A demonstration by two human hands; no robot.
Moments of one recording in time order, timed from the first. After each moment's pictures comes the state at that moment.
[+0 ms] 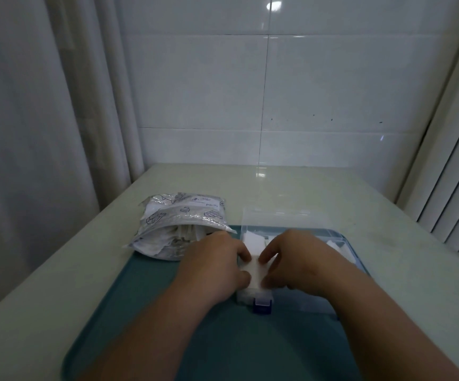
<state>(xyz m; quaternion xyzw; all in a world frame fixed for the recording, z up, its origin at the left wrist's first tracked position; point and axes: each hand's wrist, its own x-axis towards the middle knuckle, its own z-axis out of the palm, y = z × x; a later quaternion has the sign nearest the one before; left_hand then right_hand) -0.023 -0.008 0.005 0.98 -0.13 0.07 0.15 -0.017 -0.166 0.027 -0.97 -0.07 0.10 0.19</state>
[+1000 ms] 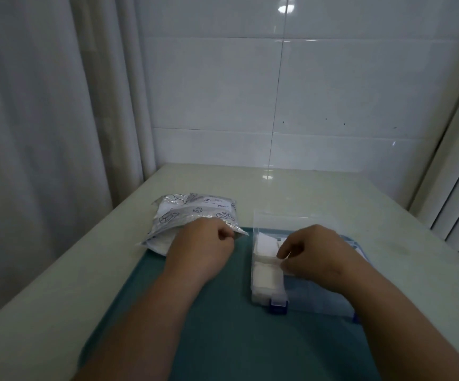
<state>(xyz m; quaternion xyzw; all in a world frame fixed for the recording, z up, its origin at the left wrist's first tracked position) -0.008 0.022 0.010 0.94 0.00 0.14 0.30 -0.010 -0.176 0.027 -0.97 -0.06 0.03 0.25</state>
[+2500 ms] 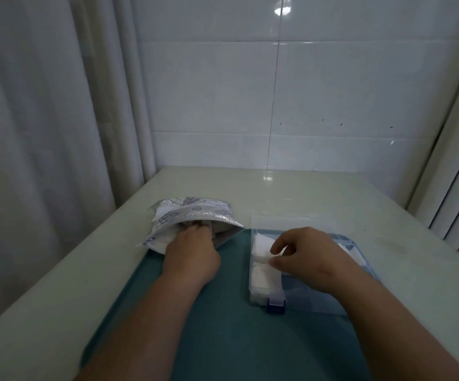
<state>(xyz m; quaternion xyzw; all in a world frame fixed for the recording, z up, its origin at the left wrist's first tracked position) 0.011 0.030 -0.015 0.98 0.04 0.11 0.15 -0.012 -0.172 0.022 -0.96 -0.07 0.01 0.28</state>
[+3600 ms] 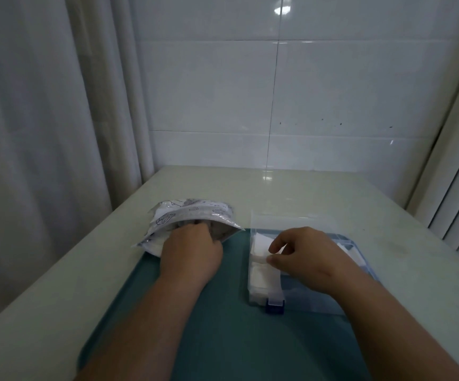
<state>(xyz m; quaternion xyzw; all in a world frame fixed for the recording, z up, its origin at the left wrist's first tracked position) 0.013 0.029 -0.016 0.96 0.04 0.21 0.17 -0.012 -0.172 0.022 -0.96 -0.06 0.01 0.28</state>
